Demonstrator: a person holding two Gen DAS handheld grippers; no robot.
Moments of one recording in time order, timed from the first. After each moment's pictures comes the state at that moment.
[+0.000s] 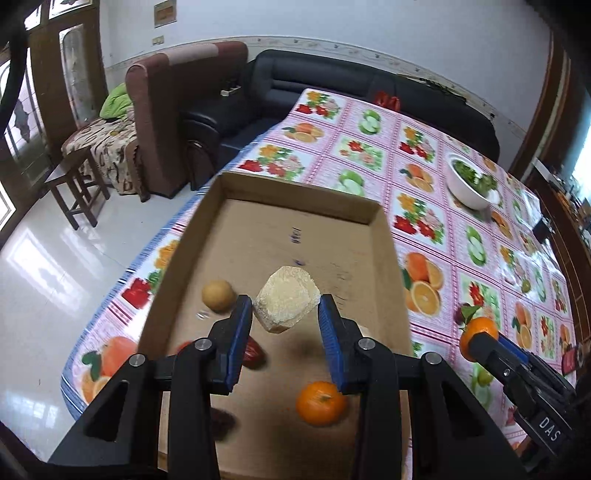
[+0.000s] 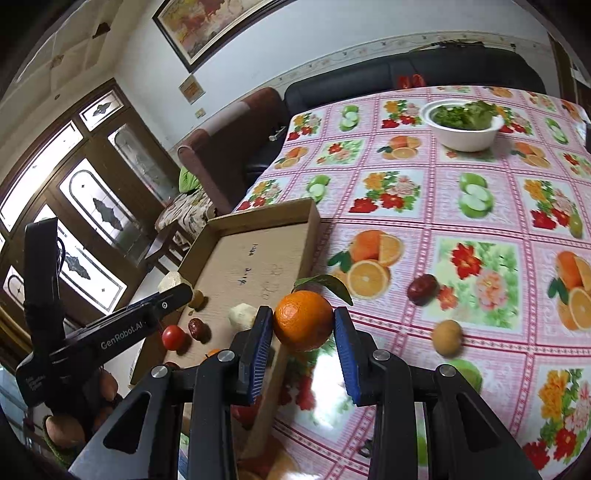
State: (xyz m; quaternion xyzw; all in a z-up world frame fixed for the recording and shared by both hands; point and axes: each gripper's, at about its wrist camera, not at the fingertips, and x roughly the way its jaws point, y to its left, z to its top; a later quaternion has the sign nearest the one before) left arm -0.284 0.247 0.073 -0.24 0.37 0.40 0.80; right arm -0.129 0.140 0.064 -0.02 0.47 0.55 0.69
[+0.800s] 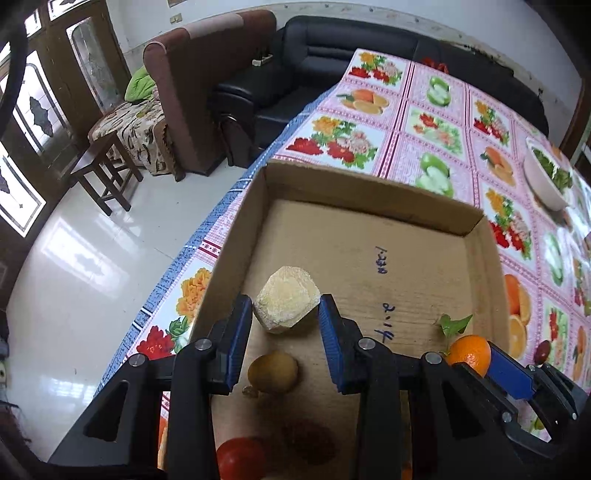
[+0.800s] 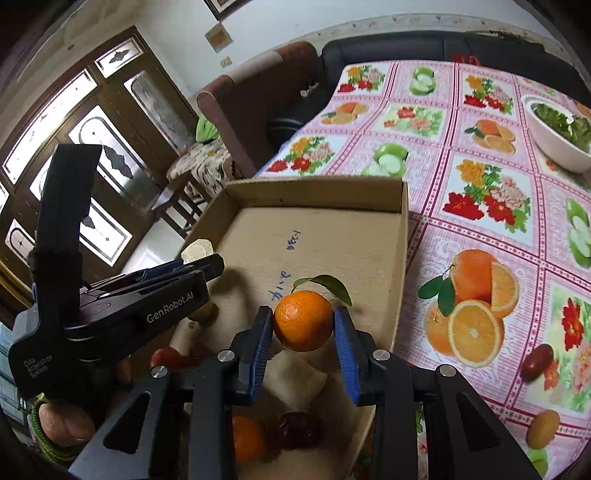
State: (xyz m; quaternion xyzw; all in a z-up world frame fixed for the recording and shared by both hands) left arm -0.252 0.325 0.028 -0.22 0.45 0.45 0.74; right arm -0.157 0.260 0.028 -0.10 0.50 0.58 0.64
